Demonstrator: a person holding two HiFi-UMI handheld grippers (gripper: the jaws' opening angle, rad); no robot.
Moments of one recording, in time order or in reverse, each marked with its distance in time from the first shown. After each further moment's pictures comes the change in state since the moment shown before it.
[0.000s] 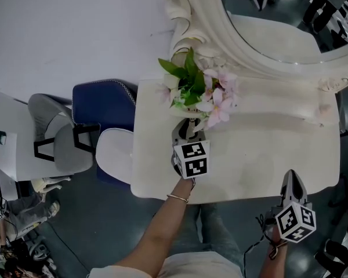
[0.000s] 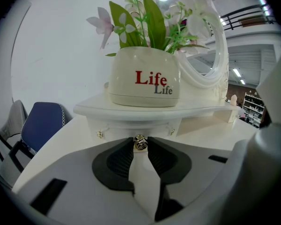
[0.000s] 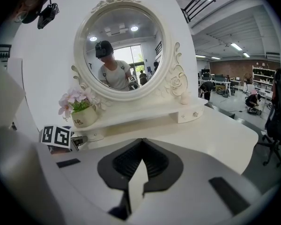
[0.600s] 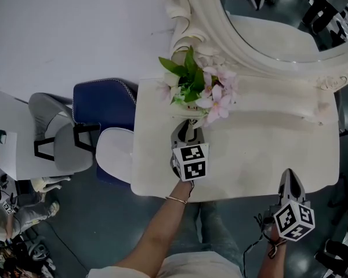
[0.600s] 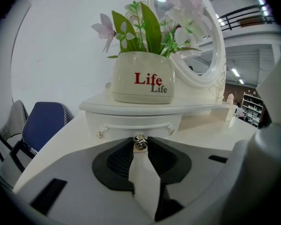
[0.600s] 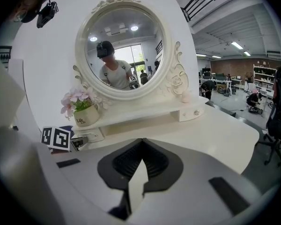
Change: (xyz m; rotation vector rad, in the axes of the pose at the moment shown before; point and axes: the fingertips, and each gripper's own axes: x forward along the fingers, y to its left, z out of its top) left arm -0.011 -0.002 -0.008 -0.002 -0.005 -0.012; right arm -0.002 0.004 -0.005 0.002 0.006 0.013
